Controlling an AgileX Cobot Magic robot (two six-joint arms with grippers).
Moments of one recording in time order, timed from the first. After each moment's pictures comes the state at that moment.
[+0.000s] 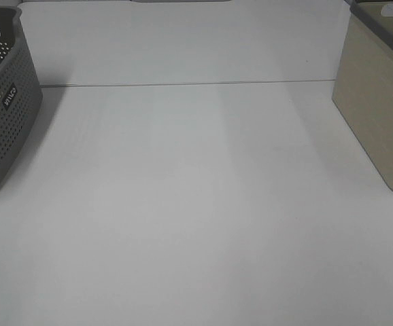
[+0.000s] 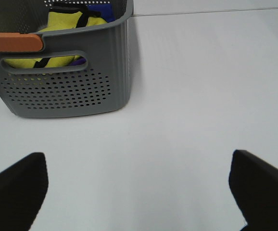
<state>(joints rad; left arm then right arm) 0.02 0.00 -0.50 -0.06 1.05 0.04 0.10 0.11 -0.51 0.01 1.07 -0.01</state>
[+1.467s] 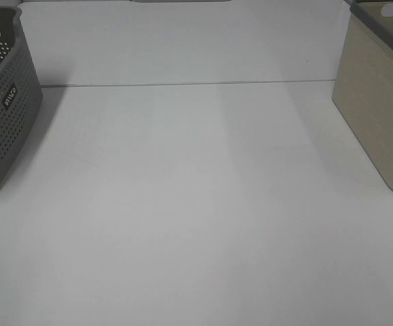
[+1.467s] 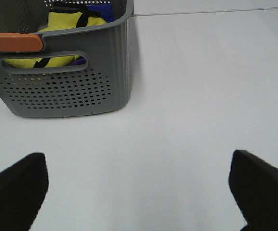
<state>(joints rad) 0.02 0.00 -0.50 -0.06 1.05 0.04 0.09 -0.01 -0.51 0.01 1.06 -0.01</state>
